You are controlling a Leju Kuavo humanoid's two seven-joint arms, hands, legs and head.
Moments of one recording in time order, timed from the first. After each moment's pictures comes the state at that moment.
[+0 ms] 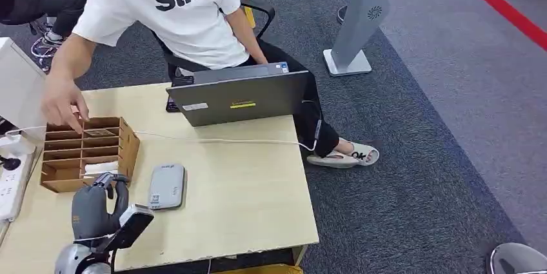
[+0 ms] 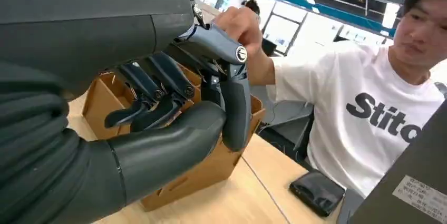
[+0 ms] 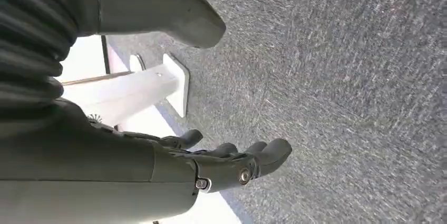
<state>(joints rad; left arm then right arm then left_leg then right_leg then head) -0.04 -0.06 0.01 -1.33 -0.89 0.41 -0.45 -0.06 0.05 0.42 -0.15 0.26 -0.42 0.37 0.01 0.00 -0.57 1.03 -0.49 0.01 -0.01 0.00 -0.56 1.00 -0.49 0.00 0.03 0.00</state>
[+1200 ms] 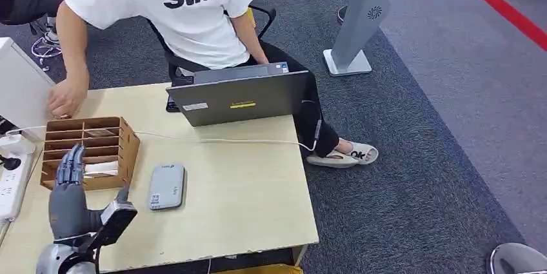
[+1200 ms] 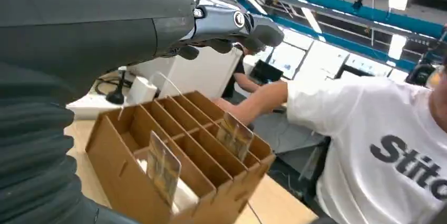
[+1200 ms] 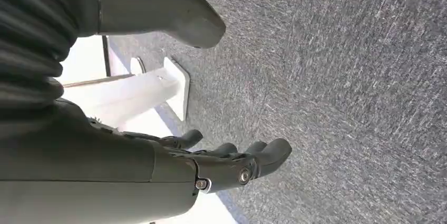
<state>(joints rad) -0.05 0.01 0.02 -1.40 -0.87 0.45 -0.39 -0.06 0.05 0.41 -0.15 0.25 -0.40 0.37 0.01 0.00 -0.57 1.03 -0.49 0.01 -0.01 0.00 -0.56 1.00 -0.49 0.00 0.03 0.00</state>
